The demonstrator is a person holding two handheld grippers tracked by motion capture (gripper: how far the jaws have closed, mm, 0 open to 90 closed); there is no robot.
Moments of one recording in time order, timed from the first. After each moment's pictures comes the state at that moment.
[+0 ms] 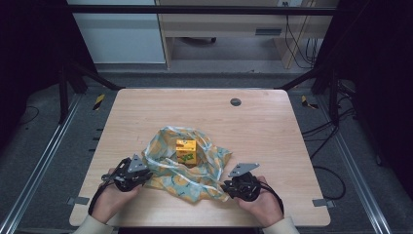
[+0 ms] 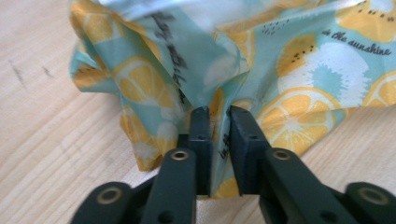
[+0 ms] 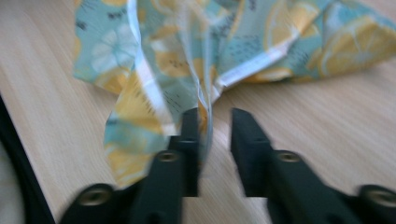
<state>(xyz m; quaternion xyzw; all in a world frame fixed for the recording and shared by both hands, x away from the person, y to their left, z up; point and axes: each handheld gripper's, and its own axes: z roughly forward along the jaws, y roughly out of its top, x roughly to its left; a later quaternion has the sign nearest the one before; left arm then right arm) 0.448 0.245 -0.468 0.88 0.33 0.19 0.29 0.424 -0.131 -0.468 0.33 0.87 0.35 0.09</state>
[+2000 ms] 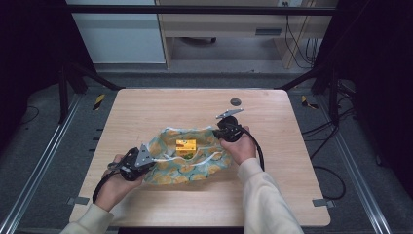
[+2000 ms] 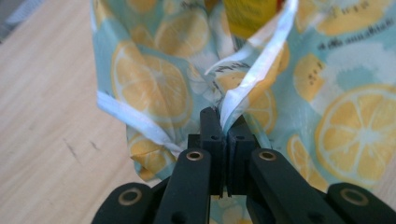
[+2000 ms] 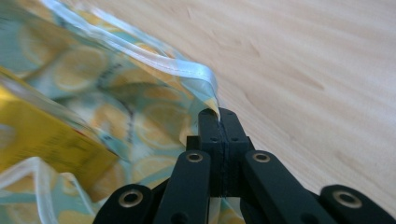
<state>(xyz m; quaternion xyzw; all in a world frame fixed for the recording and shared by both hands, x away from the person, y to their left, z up) 0.471 0.226 -0.451 0.90 0.24 0.24 0.27 0.583 -0.096 -0.436 0.41 0.82 0.36 0.15</state>
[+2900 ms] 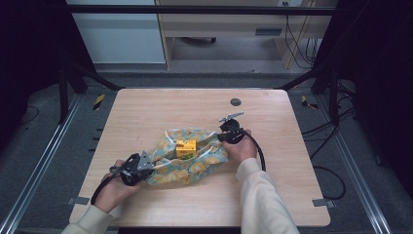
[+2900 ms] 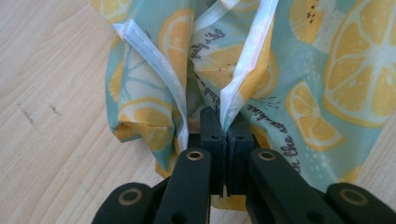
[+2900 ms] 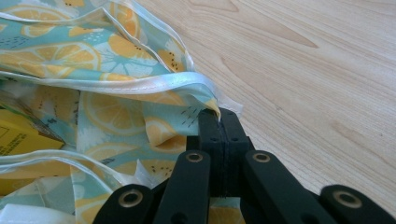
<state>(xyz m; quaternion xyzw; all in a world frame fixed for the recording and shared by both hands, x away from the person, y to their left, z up) 0.471 0.232 -0.473 0.92 0.25 0.20 0.23 0.598 -0.106 -0.468 0.44 0.82 0.32 0.14</state>
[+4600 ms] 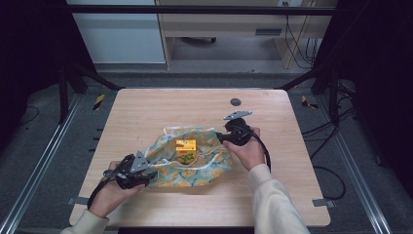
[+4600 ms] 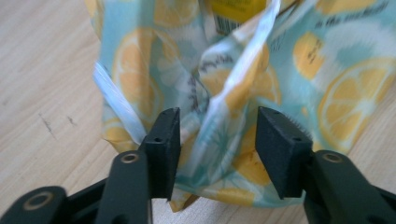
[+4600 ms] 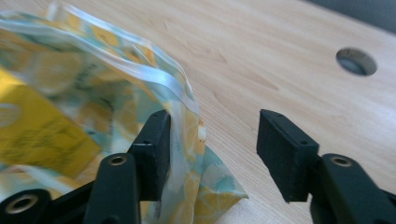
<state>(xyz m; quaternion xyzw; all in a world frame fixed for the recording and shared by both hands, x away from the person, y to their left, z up) 0.454 0.236 -0.453 0.89 0.26 0.22 0.30 0.561 -0.116 -0.419 0.41 0.81 0.36 0.20</state>
